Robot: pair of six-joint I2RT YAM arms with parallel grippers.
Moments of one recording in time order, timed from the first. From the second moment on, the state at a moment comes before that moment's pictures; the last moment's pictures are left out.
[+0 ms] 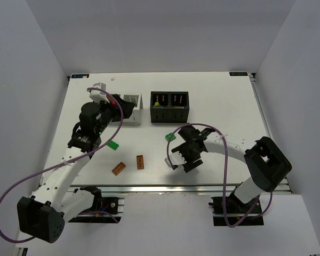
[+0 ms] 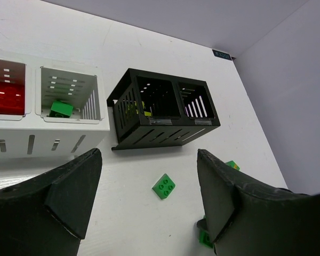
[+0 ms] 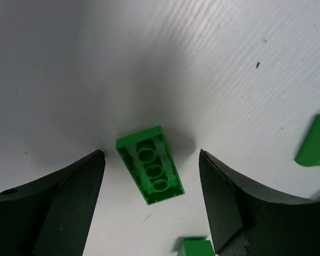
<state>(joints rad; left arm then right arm) -0.31 1.00 0.83 0.02 0.09 -0.52 0.78 1.55 0.87 -0.68 -0.29 -1.42</state>
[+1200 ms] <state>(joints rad) -0.34 1.06 0.81 0.11 0.30 -0.57 0.68 1.46 0.93 -0.58 -0.44 -1.08</state>
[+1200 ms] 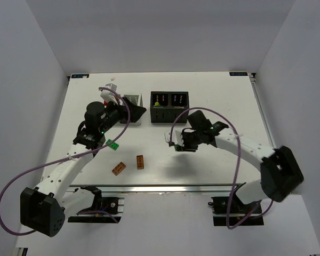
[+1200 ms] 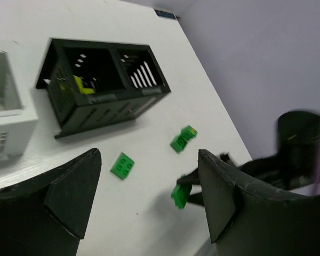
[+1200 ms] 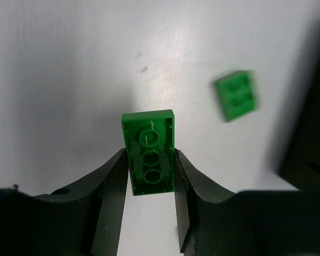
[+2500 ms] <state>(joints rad) -0.54 1.37 0.76 0.31 0.65 -0.70 0.85 1.17 0.71 0.15 -0.18 -0.53</state>
